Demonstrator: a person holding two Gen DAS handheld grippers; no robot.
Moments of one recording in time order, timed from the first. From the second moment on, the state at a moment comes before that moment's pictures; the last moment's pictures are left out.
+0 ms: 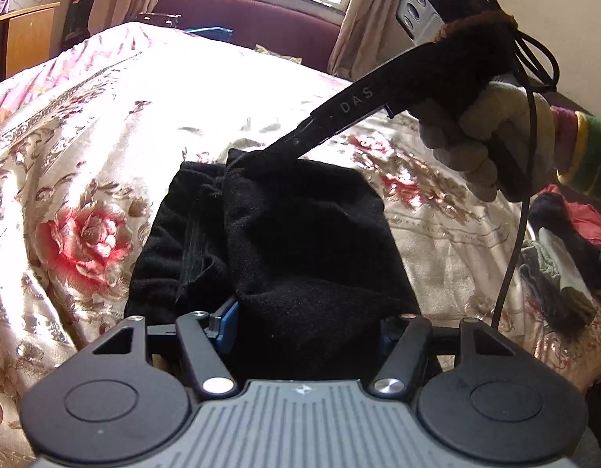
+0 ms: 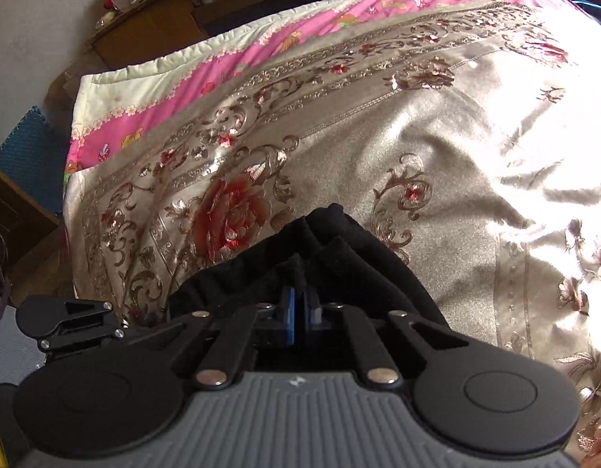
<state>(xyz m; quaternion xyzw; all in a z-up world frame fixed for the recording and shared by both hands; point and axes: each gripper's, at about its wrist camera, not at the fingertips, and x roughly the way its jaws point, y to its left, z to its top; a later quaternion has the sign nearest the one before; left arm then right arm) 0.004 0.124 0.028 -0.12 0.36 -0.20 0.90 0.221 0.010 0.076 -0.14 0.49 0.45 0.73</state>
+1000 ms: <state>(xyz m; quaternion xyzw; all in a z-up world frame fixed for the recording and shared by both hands) -0.007 0.211 0.015 -0.22 0.36 -0.15 0.90 0.223 -0.010 0.089 -0.07 0.41 0.39 0.82</state>
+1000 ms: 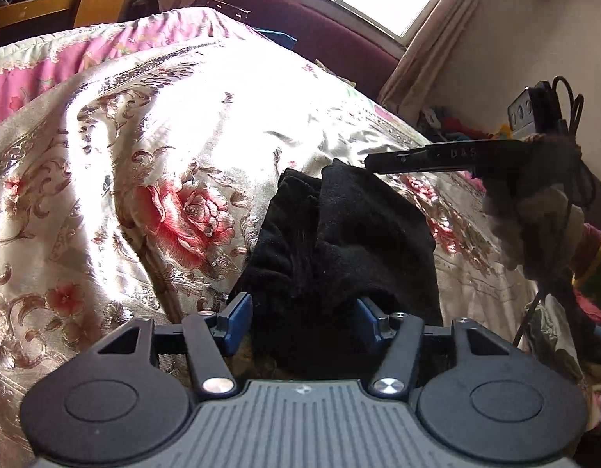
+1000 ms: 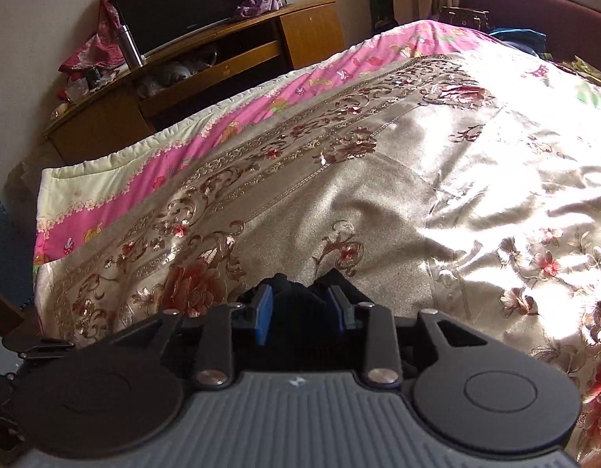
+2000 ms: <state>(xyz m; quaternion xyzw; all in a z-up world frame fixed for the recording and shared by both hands) 0.006 0.204 0.025 -0.21 0.27 -0.18 0.92 0.243 0.024 0.075 -0.04 0.46 0.39 0.79</state>
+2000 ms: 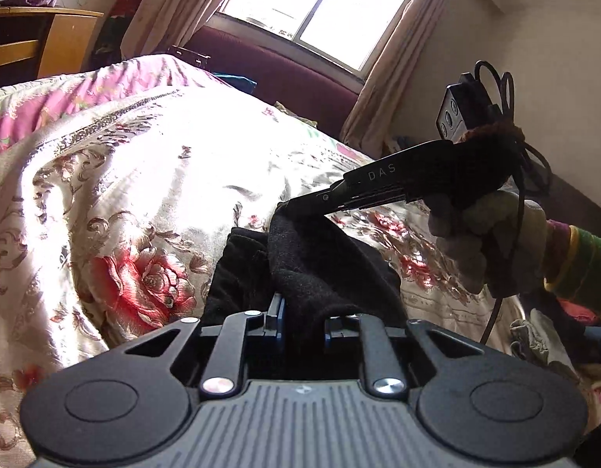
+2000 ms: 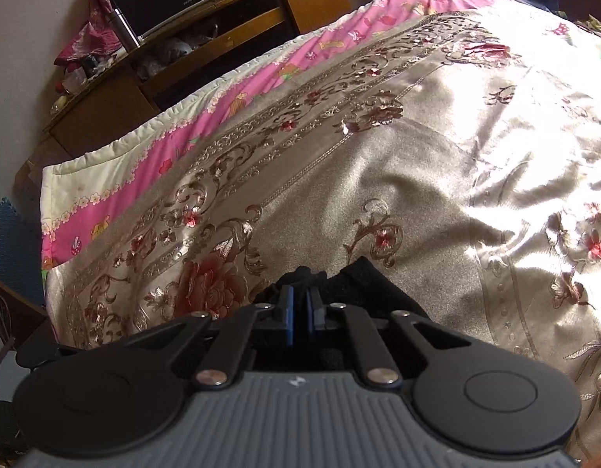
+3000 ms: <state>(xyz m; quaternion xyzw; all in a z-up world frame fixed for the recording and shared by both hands) 0.016 0.213 0.037 -0.06 0.27 -0.15 0.95 0.176 0.054 0.051 -0.04 0.35 0.40 0.85</state>
